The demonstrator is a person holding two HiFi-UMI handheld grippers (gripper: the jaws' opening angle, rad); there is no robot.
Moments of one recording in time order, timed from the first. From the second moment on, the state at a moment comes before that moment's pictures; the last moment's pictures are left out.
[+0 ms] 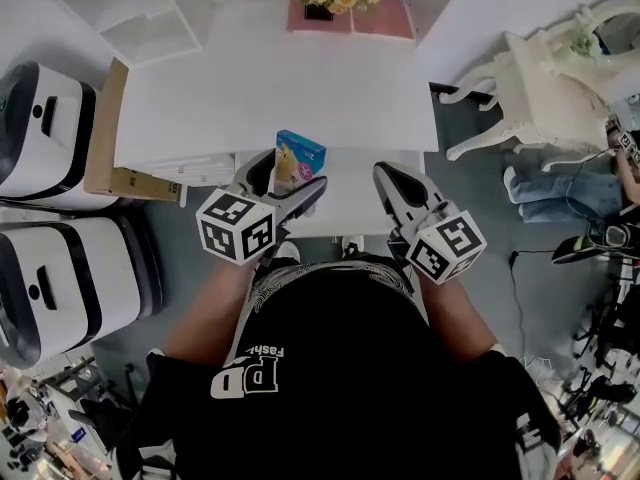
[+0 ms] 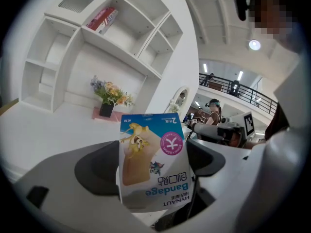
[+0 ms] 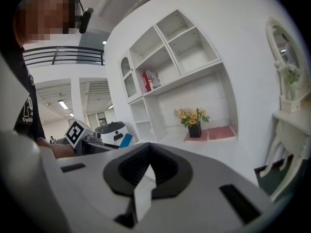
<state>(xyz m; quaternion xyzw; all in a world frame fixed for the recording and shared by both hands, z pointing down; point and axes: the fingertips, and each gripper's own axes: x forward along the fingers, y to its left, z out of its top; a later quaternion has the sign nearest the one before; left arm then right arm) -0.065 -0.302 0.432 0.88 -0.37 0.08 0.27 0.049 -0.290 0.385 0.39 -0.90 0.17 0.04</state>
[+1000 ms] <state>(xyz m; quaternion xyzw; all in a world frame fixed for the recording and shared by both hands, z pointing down) -0.119 -0.259 0.383 0.91 -0.34 0.02 0.23 -0.010 -0.260 0.379 0.41 -0.90 0.16 0.02</state>
